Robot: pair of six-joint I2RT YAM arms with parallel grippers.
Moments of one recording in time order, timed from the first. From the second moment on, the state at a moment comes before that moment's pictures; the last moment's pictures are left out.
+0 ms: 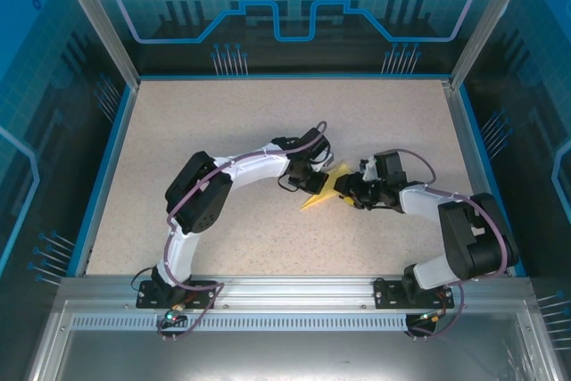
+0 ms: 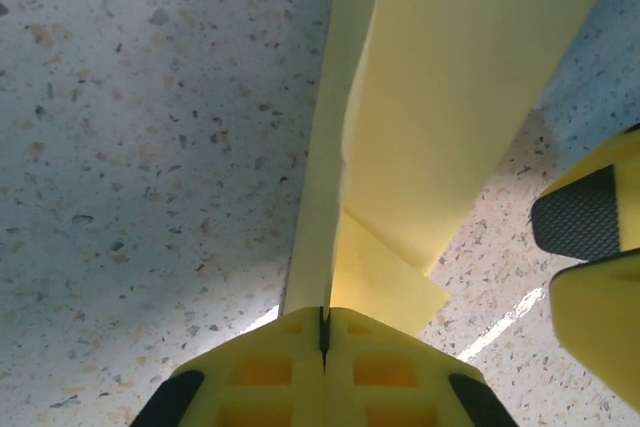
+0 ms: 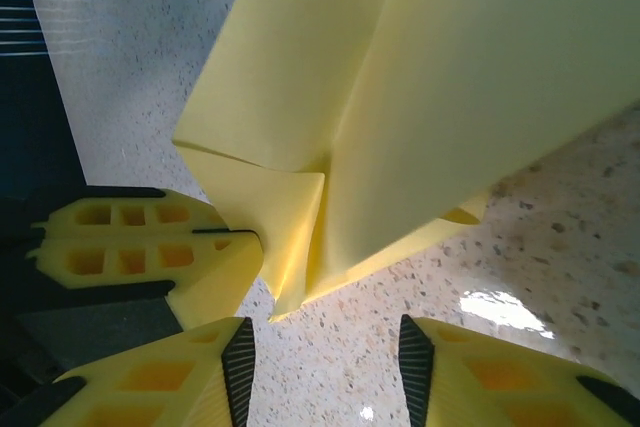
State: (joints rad) left arm -0.74 2.08 1.52 -0.65 0.23 -0.31; right arm 0.24 1.48 0.54 0.02 -0.63 0.85
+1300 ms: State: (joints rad) left arm -0.68 2.05 1.45 -0.59 0.37 -0.37; right arm 0.34 1.68 0.58 0.25 -0.63 1.03
